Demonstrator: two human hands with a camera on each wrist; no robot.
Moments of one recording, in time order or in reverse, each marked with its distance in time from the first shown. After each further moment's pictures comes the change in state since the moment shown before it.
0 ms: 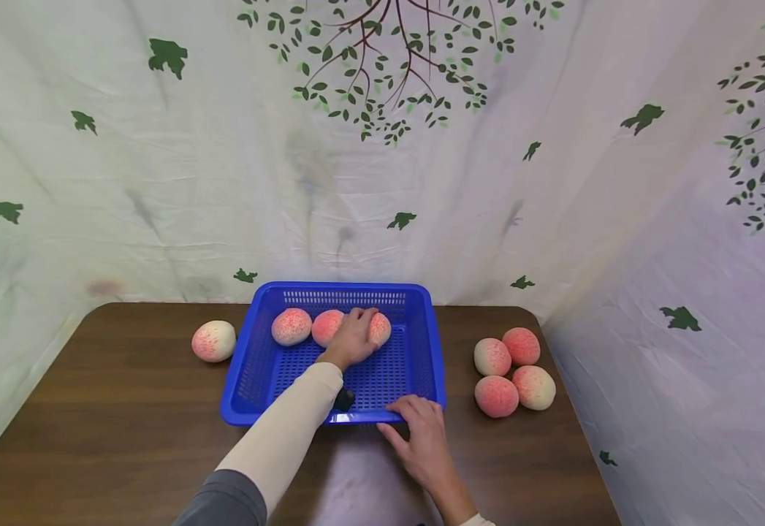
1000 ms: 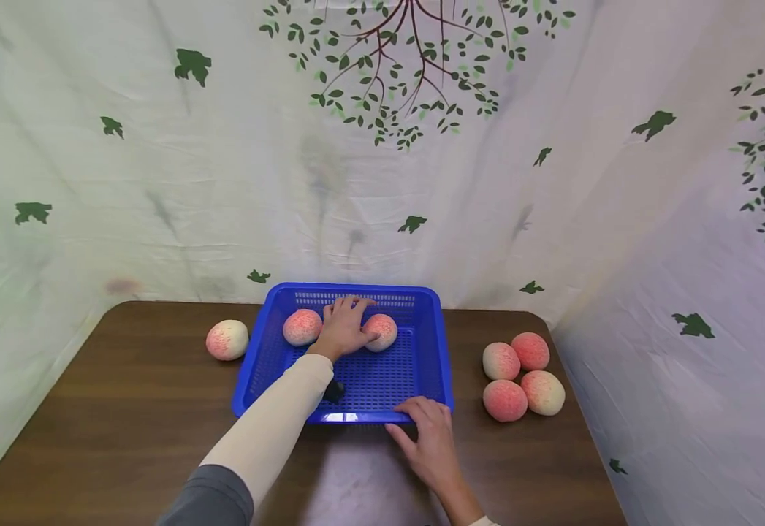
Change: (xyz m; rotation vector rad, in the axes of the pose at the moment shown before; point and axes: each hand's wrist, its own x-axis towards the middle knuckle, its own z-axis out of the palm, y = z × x) left_hand -0.004 -0.015 -0.036 0.186 0.068 0.028; right_hand 0.001 -0.004 0.000 0.000 0.015 -0.026
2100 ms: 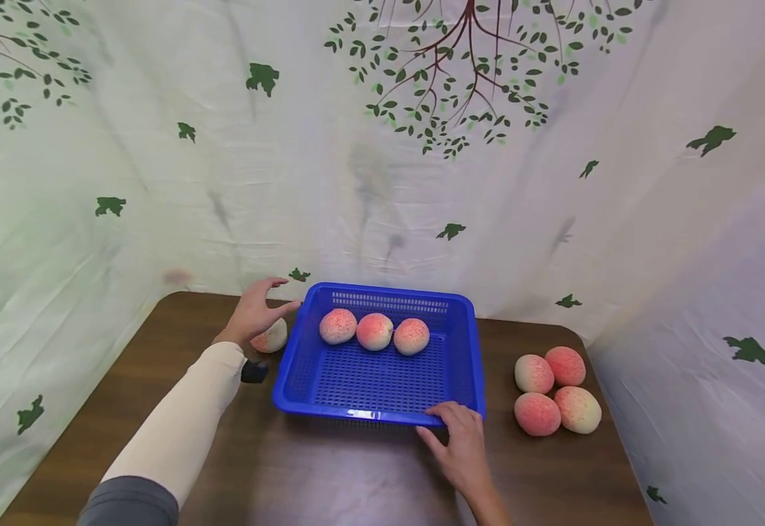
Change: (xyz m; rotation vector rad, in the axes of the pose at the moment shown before) left_hand -0.083 -0.162 -0.110 -0.301 0.195 -0.138; right_hand 0.000 -0.011 0.002 -0.027 -0.020 0.043
